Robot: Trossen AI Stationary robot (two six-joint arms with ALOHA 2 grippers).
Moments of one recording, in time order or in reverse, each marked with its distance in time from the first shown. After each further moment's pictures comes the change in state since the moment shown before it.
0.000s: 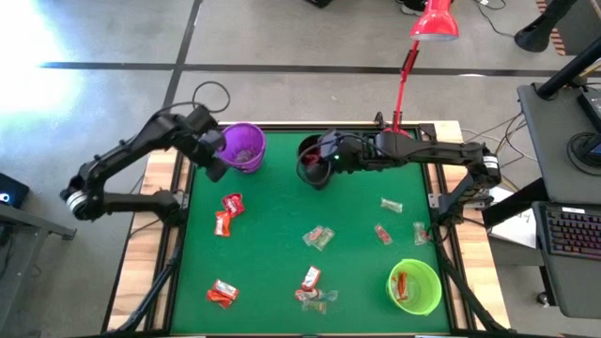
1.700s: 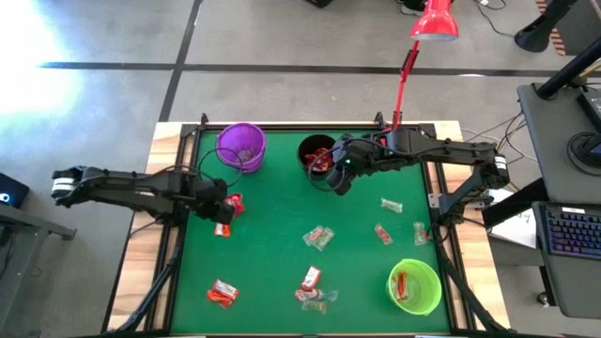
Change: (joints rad) left arm -0.678 -0.208 -0.545 0.349 -0.157 -1.075; right arm 0.015 -0.058 0.000 -0.272 0.008 -0.053
